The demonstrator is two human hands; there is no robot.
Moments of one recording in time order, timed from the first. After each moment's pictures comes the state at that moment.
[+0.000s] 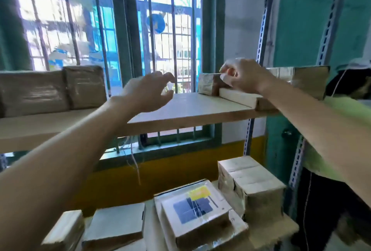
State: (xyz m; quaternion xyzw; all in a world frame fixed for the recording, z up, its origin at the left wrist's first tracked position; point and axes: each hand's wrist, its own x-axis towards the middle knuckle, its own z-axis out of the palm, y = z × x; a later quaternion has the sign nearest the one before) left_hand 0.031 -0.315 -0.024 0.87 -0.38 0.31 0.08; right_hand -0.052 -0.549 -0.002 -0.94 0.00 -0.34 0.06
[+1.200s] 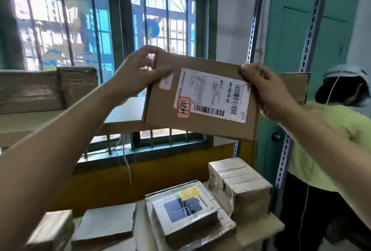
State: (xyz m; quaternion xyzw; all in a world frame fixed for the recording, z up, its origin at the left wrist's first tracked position) left_hand 0.015 -0.311 -0.004 0.70 -0.45 0.19 0.53; right_hand -0.116 -0.563 -0.035 -0.73 -0.11 -0.35 0.57
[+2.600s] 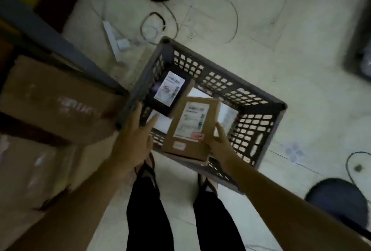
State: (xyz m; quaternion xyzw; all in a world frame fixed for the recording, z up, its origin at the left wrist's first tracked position) left_hand -0.075 -0.726 -0.951 0.75 -0.55 -0.36 -0.03; right_hand -0.291 -0.789 -0.972 -0.26 0.67 -0.06 0.70
